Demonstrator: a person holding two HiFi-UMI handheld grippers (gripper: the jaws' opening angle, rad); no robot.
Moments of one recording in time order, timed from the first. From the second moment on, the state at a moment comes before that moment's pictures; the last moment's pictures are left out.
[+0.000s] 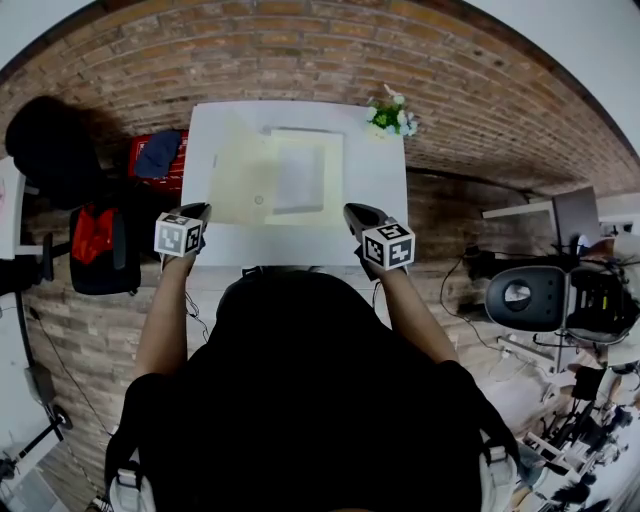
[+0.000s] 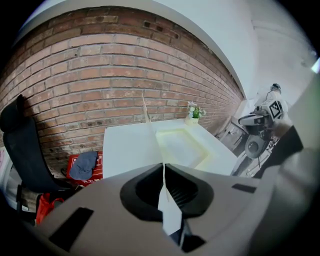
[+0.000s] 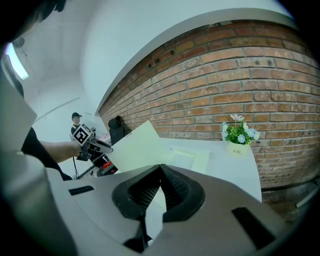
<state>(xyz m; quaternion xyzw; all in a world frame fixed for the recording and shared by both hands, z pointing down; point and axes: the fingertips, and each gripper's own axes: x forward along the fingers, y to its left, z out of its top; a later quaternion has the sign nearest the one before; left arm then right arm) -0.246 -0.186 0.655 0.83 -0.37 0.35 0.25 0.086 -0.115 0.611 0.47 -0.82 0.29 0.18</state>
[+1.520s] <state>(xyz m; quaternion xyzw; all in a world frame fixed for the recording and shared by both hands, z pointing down) -0.111 -0.159 0.647 0.87 -0.23 0.33 0.29 0.126 -0.095 0.636 0.50 -0.79 0.31 0.18</state>
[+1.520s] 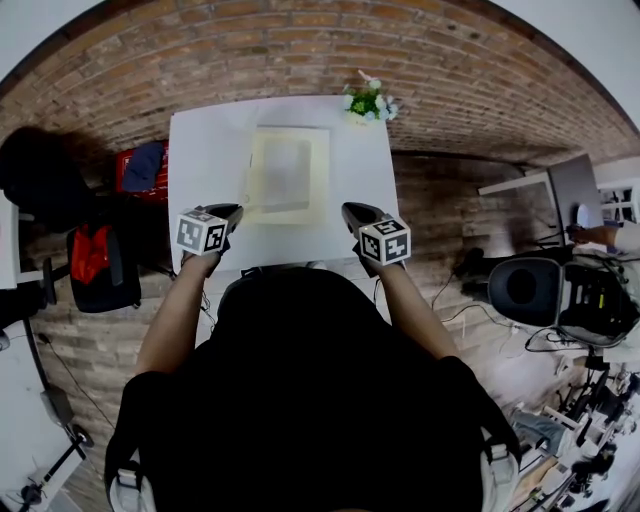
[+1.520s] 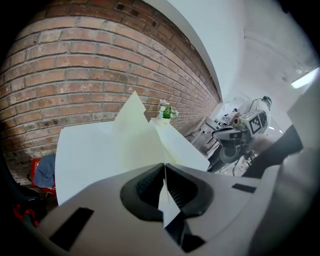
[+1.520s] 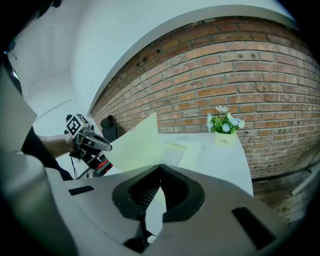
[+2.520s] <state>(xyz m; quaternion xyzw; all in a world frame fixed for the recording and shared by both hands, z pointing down) -0.021 -0.133 0.670 0.88 -0.10 0.35 0.30 0.157 -0.072 0.648 0.53 -0.76 0.33 0.17</state>
